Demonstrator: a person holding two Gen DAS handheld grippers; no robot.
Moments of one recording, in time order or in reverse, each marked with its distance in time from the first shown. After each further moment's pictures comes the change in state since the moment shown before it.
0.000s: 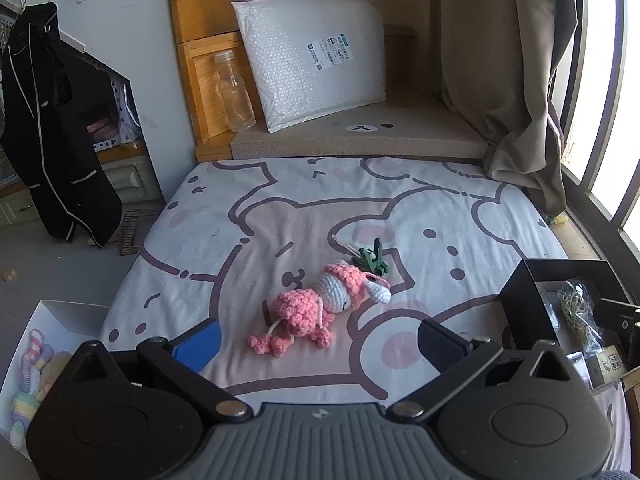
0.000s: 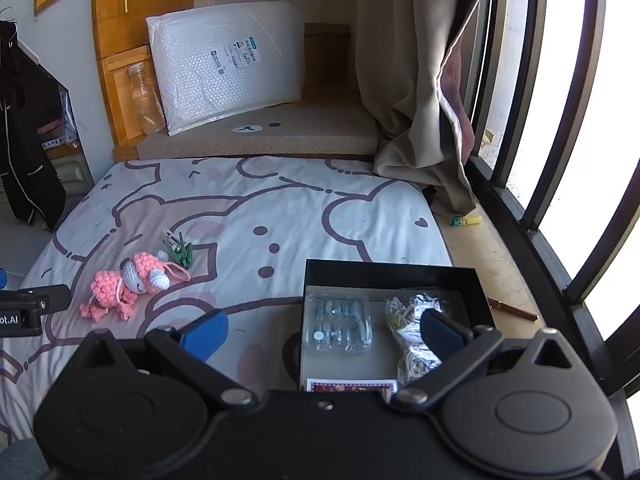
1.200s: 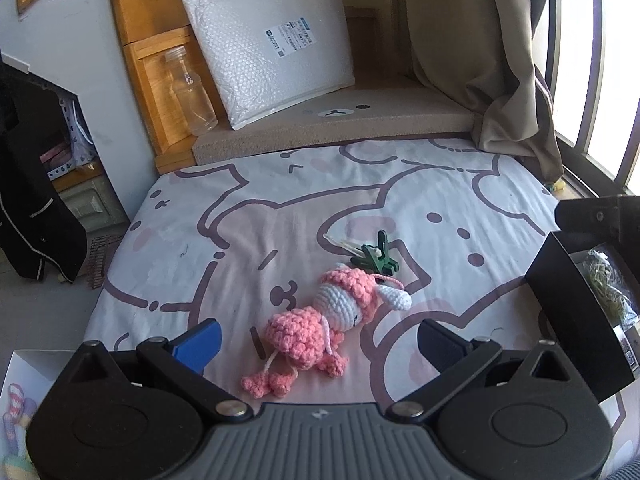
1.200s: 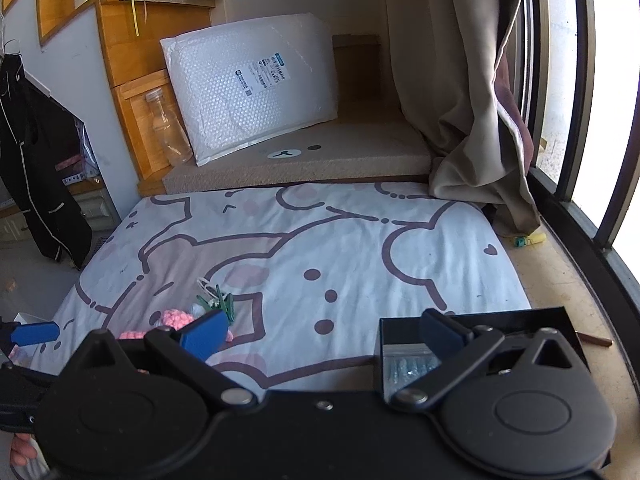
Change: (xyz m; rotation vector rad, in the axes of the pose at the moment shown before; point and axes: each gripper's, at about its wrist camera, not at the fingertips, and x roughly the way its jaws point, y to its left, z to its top) left arm 0.073 0.007 0.005 0.153 -0.006 -0.069; right arm 0.069 0.032 0.032 0.063 -0.059 0.134
